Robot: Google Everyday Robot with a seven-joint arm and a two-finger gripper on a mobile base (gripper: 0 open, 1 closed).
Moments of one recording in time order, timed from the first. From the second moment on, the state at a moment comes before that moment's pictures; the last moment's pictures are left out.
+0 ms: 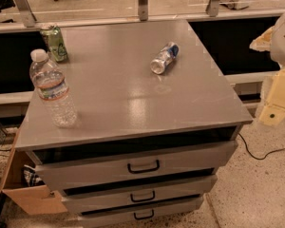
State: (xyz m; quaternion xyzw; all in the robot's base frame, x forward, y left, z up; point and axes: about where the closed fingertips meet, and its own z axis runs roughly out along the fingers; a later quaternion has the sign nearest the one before) arm 0.438 -0.217 0.976 -0.60 0.78 -0.03 0.16
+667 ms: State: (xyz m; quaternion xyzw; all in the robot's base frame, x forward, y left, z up) arm 0.457 -0.211 0.971 -0.62 0.77 -0.03 0.18
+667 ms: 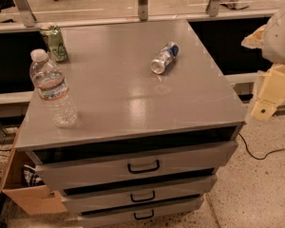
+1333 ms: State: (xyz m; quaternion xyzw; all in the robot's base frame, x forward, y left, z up) arm 0.593 -0.192 0.938 -0.65 0.72 -0.03 0.22
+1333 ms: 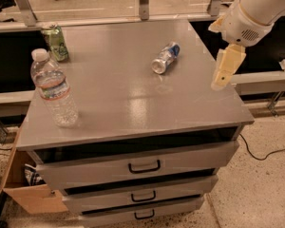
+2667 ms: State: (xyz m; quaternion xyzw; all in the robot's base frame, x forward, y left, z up) arm 0.754 -0.117 0.877 -0.74 0.63 0.00 0.25
